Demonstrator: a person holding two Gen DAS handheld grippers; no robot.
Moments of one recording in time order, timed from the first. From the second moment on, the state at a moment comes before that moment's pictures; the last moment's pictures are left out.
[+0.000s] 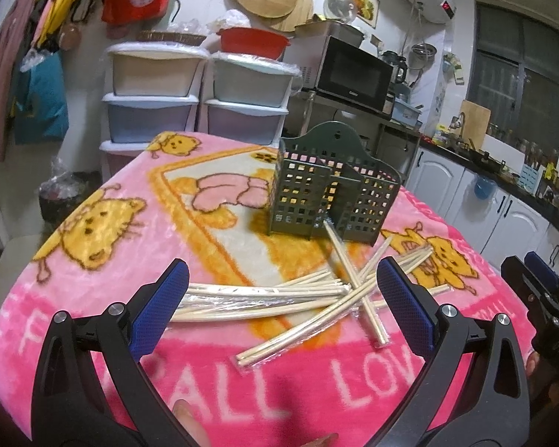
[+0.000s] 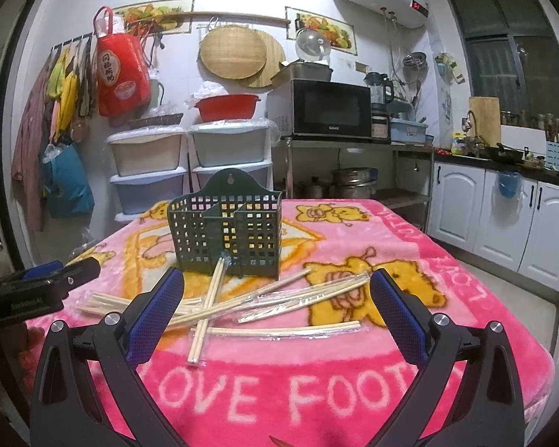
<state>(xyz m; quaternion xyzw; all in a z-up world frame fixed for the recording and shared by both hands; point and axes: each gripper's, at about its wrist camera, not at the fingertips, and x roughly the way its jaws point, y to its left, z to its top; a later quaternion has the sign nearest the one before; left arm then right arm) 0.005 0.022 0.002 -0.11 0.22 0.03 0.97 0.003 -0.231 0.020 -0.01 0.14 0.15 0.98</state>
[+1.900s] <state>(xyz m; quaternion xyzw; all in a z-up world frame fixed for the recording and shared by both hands) 0.098 0.106 -0.026 -0.12 0.38 -0.07 0.91 0.135 -0.199 -0.033 0.07 0.41 0.23 0.88</state>
